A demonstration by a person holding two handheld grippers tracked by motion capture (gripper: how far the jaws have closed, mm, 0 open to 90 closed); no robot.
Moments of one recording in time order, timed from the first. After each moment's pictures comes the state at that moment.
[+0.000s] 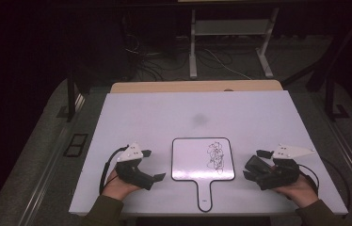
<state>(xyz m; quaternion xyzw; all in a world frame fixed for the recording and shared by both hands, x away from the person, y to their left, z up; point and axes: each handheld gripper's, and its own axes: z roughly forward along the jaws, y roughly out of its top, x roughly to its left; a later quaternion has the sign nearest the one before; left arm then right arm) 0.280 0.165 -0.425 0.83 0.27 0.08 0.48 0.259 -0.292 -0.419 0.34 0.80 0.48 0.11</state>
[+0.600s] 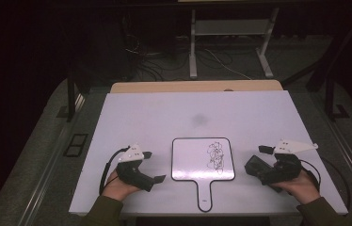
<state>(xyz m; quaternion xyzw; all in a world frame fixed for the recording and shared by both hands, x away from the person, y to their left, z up) 0.279 0.164 -0.427 0.84 0.27 0.07 0.47 0.268 -0.296 -0.411 0.35 0.80 0.47 0.12</state>
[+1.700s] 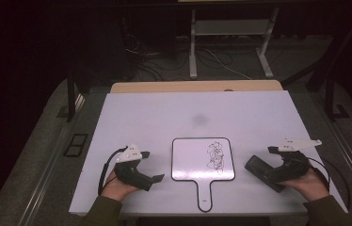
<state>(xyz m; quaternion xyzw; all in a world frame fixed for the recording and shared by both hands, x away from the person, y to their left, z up) 0.278 0.168 -0.427 0.83 0.28 0.08 0.47 0.272 -0.317 -0.411 0.37 0.83 0.40 0.13</state>
